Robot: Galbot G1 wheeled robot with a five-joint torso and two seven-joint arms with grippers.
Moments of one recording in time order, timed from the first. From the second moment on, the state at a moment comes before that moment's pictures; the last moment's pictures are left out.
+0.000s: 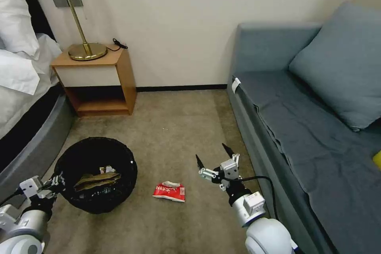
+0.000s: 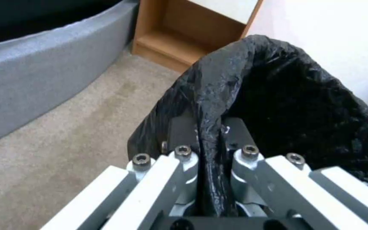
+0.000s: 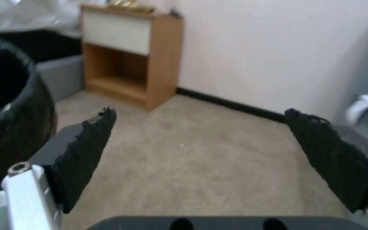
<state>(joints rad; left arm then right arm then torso) 1.61 -1.30 -1.04 -1.94 -0.75 0.24 0.04 -1.35 1.10 0.01 2.03 0.12 -0.03 0.14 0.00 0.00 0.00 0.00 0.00</state>
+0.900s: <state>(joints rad) 1.64 -1.30 -1.08 -1.89 -0.73 0.19 0.07 -0.51 1.21 -0.67 1.27 0.50 -0.30 -0.26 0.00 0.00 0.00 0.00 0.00</state>
